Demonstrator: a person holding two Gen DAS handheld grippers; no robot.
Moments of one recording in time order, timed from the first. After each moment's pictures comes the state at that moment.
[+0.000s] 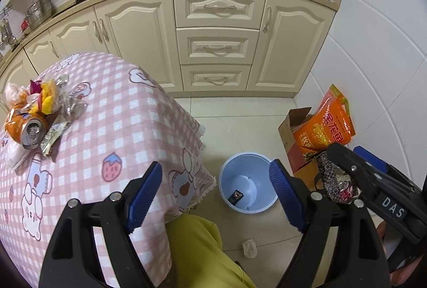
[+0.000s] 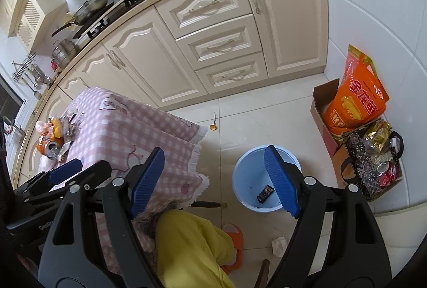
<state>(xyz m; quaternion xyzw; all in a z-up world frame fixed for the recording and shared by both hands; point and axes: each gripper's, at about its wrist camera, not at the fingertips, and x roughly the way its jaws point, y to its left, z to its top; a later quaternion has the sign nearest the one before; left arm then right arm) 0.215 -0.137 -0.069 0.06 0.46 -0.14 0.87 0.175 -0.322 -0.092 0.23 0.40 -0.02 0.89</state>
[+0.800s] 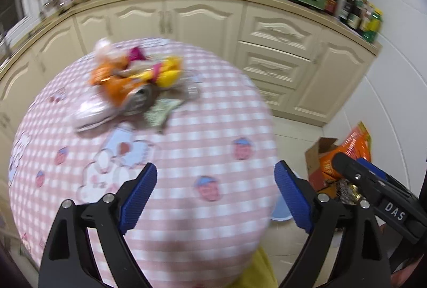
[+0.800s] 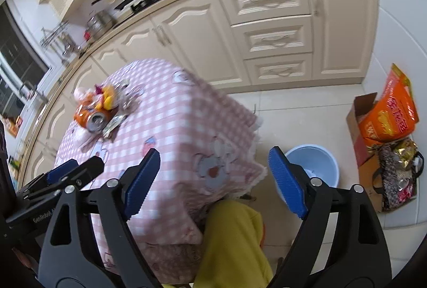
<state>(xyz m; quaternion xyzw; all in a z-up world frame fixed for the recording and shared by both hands) 0.194 0.009 -0.036 -0.02 0.45 -0.03 0.89 0.197 -0.203 -0.062 0.18 0.42 0.08 0.89</state>
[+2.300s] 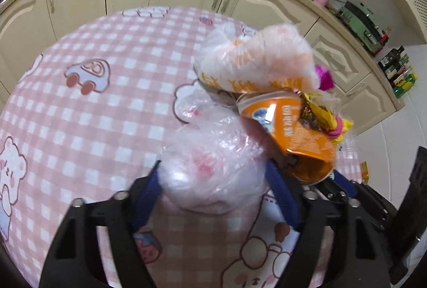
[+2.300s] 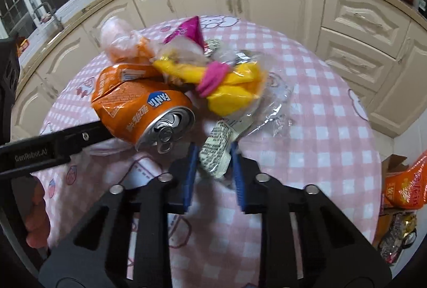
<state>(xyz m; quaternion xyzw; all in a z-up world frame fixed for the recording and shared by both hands) 0.310 0.218 -0.086 -0.16 0.49 -0.02 0.85 0.316 0.015 -0.089 0.03 0.45 0.19 0.87</state>
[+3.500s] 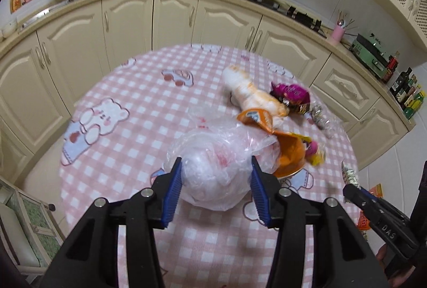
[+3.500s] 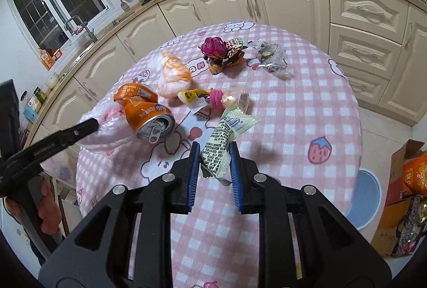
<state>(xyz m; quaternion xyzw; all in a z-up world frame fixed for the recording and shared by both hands) 0.163 0.231 -0.017 -0.14 0.41 0.09 0.90 0.226 -0.028 -0.049 0.09 0.43 0.25 0.86</state>
